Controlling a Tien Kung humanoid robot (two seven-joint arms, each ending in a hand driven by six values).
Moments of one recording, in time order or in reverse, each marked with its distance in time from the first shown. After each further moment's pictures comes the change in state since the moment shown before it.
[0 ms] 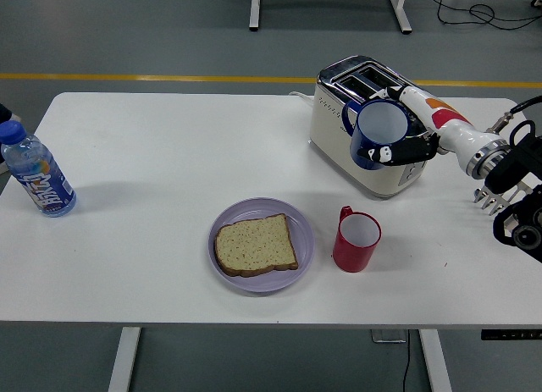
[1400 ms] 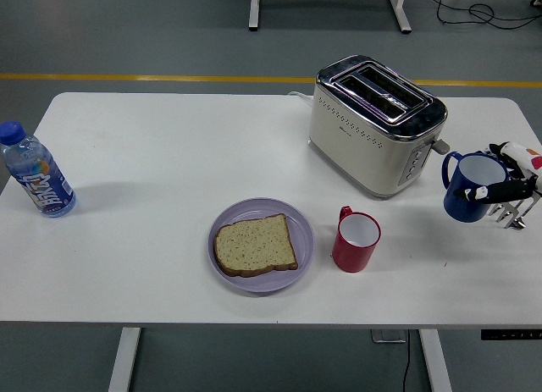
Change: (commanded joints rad) left arm 0.005 -0.006 -0.020 0.001 0.036 0.003 0.014; right arm -0.331 -0.071 0.360 -0.164 0.078 0.230 -0.036
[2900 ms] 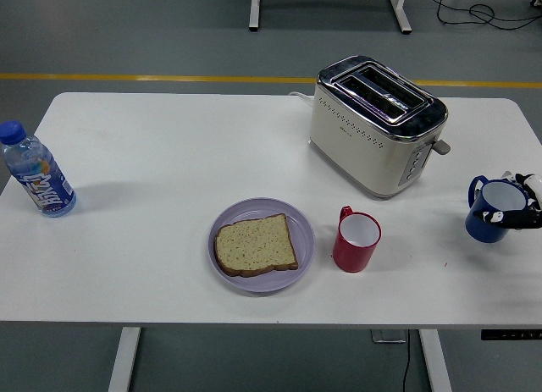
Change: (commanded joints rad) left arm 0.000 -0.006 -0.014 -0.001 0.019 -0.001 0.009; right arm -0.163 0.158 0.162 -0.148 -0.189 -0.097 0.063
